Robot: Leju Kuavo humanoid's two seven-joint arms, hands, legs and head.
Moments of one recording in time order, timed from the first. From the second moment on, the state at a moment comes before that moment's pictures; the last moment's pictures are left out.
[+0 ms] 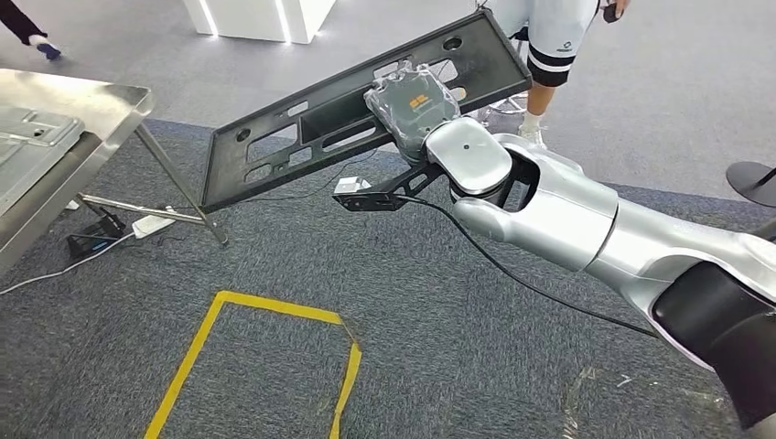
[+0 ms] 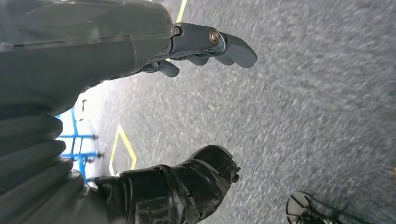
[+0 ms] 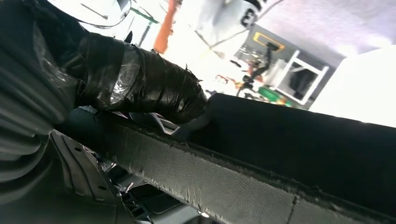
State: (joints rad) left arm -0.13 -0.07 1.37 -0.13 -1.56 0.12 0.05; right arm -1.28 -0.25 1.22 -1.35 0.80 0.12 0.43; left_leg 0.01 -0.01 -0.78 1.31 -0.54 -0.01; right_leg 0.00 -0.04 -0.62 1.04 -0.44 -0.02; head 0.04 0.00
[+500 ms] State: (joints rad) left arm -0.13 -0.06 1.37 -0.13 -1.57 0.14 0.09; right arm -1.28 -0.24 1.25 -1.33 0.80 0.12 0.40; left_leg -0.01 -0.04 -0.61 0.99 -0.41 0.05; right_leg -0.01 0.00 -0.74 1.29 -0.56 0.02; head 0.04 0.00
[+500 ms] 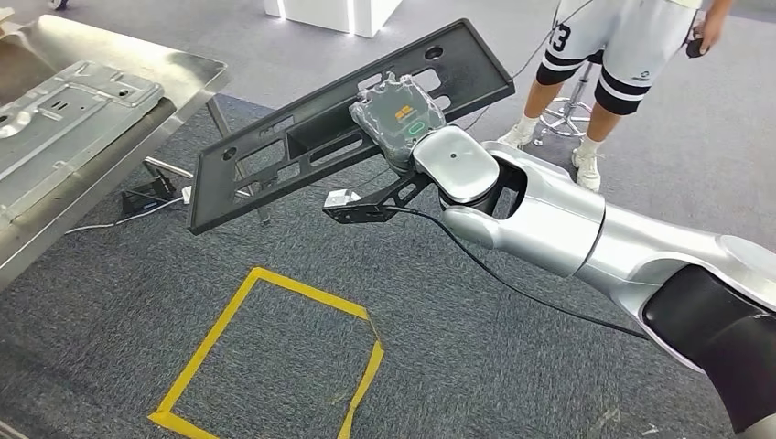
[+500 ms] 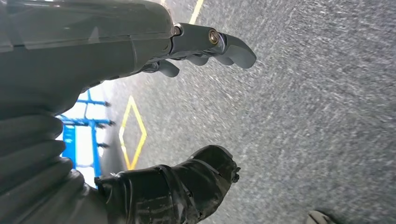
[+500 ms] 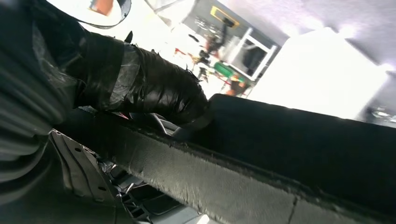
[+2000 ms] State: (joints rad) left arm -0.12 -0.06 1.36 -0.13 -1.57 0.16 0.09; right arm -1.27 -0.15 1.26 -1.23 0.83 0.09 0.35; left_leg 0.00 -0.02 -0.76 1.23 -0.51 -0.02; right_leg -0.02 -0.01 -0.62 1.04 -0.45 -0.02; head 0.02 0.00
